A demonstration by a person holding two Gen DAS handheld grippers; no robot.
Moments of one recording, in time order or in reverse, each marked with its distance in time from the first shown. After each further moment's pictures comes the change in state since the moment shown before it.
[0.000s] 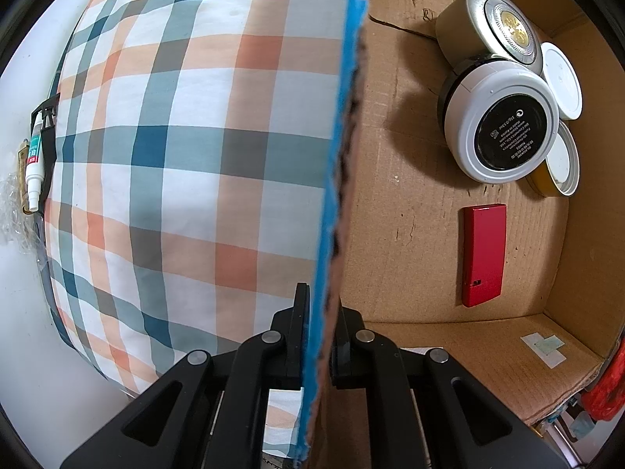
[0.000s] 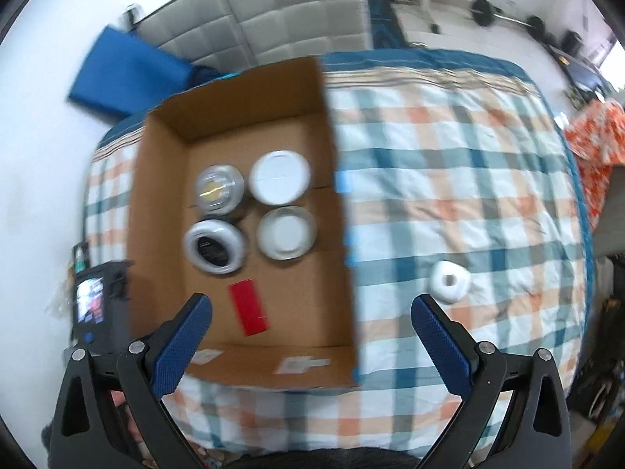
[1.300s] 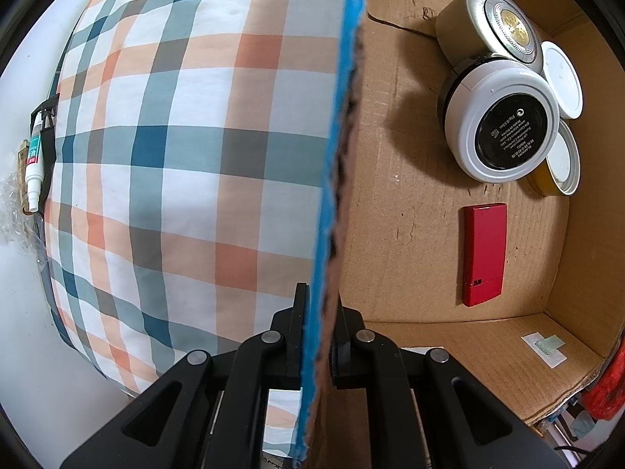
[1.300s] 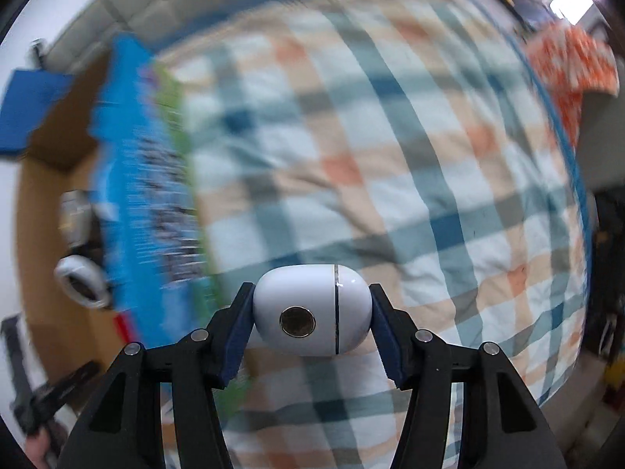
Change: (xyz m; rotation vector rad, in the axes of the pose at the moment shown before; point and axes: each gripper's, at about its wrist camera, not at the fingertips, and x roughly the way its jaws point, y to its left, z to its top) left arm 0.004 0.000 0.001 0.003 0.008 0.005; right arm 0.068 -0.103 0.004 0.148 0.042 -0.128
